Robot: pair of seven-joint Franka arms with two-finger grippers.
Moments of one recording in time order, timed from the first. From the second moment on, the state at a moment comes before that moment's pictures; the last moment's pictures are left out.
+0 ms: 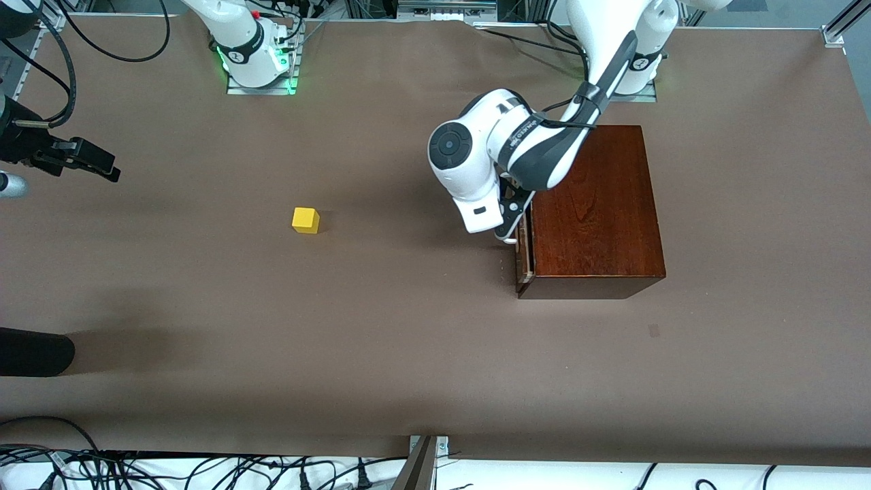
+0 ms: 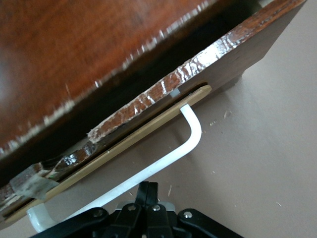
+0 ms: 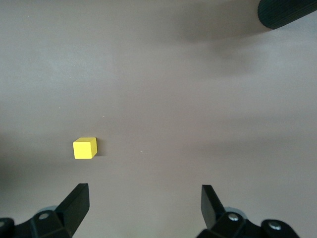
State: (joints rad) left arm -0.60 0.60 -0.14 -1.48 0.21 1.80 -1.82; right arm -0.02 0.03 0.00 -1.61 0.00 1.60 0.07
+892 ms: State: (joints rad) left arm -0.57 0.51 -0.17 -1.35 0.18 1.69 -1.67; right arm -0.02 0.03 0.00 -1.61 0.00 1.60 0.07
